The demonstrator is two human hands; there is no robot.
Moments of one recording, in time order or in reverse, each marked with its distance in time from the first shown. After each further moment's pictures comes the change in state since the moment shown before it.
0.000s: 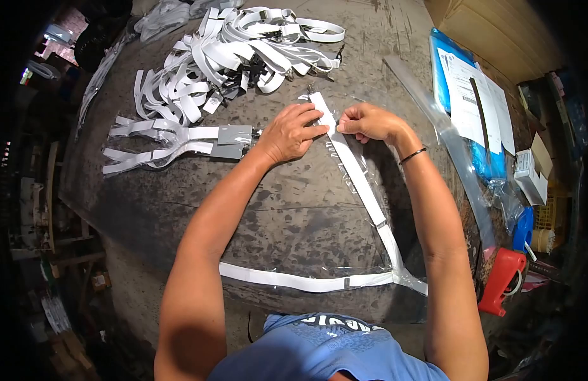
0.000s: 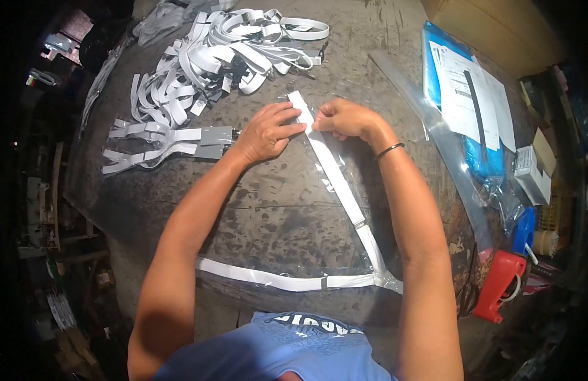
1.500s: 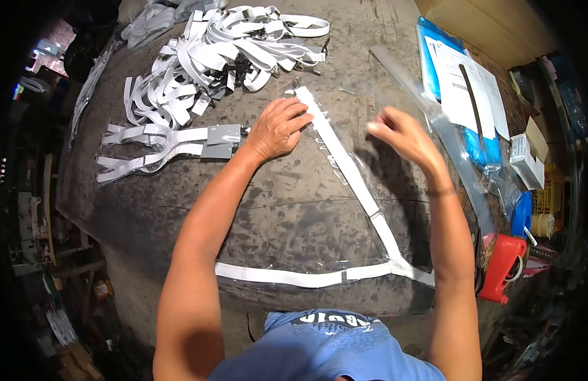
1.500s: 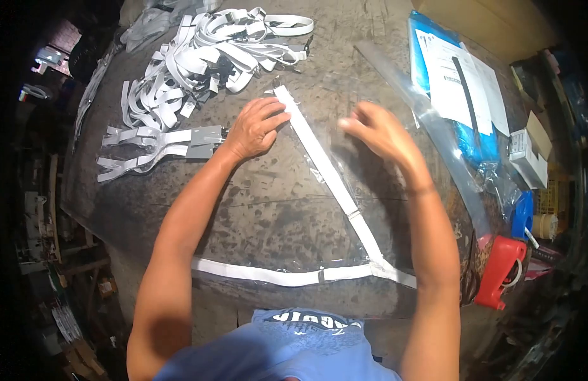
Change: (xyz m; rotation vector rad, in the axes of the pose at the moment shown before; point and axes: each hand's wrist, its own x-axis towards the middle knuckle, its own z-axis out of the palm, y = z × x) left_hand 0.001 -0.001 0.000 0.015 0.037 -0.028; right_hand -0.096 0.016 -0.004 -0.235 0.479 -0.161
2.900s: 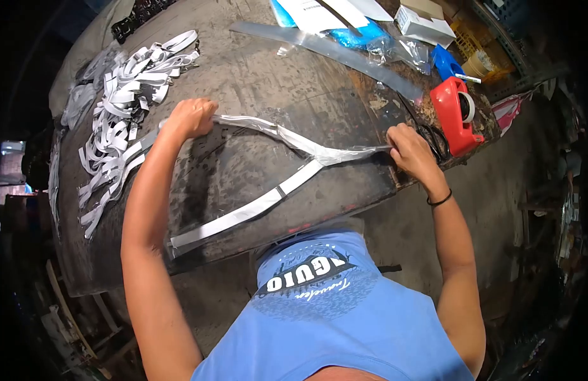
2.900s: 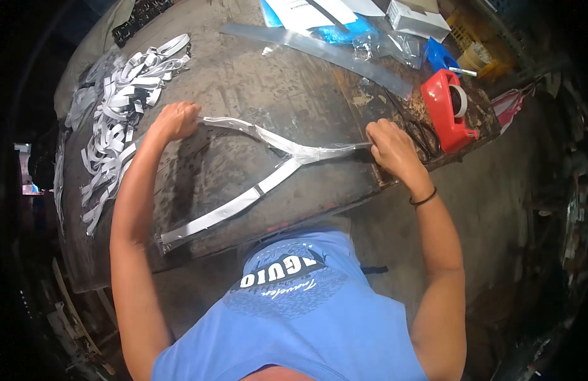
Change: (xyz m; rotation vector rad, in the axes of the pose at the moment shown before) left_hand 0.035 0.090 -0.053 0.256 -0.684 0.210; right_hand -0.361 0.063 -0.003 -0.590 0.328 0.126
